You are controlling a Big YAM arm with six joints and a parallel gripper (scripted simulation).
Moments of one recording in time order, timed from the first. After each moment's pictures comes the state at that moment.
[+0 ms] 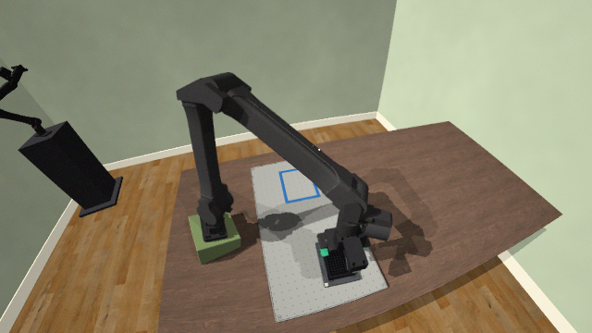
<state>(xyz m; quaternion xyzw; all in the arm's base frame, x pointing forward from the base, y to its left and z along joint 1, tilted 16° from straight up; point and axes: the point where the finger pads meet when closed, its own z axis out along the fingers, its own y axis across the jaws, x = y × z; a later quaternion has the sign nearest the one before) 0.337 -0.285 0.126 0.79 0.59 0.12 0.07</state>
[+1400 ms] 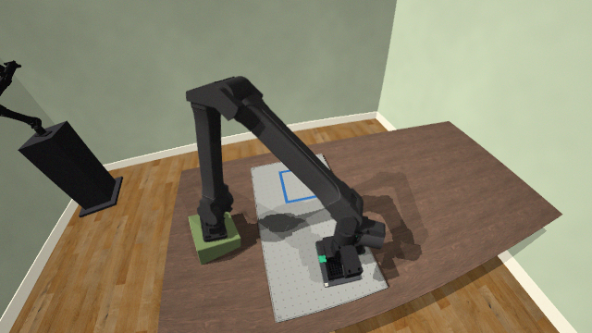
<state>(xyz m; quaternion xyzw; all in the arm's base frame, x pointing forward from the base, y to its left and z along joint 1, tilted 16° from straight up) 0.350 -0.281 0.075 0.79 0.59 0.12 0.07</state>
